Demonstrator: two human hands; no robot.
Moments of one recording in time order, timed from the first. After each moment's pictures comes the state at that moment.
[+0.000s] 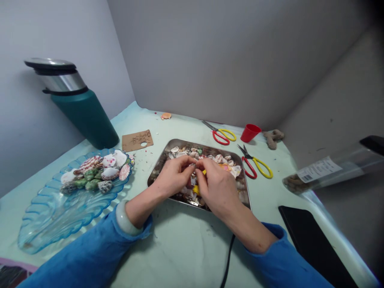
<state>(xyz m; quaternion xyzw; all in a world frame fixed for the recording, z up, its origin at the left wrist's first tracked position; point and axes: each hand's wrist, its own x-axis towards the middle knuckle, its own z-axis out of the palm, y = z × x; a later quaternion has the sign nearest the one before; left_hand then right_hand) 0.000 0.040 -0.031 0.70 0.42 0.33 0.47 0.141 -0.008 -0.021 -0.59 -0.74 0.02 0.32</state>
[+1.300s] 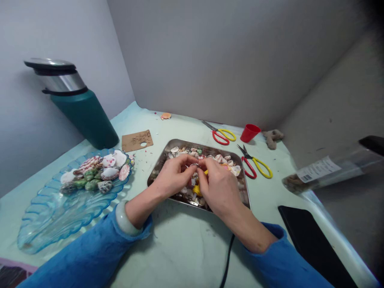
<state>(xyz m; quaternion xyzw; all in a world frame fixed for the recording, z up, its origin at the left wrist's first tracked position) 0.002 0.035 -0.022 0.69 0.44 0.33 0.47 0.141 -0.009 -0.021 -0.63 -0.72 0.00 0.28</state>
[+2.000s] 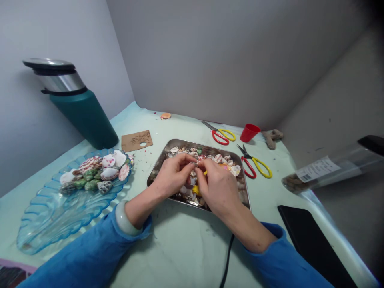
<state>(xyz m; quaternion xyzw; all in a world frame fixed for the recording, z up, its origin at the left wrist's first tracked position) 0.002 0.038 -0.024 0.68 0.42 0.37 0.47 0.141 -0.009 -0.022 -0.63 -0.72 -0.01 0.30</state>
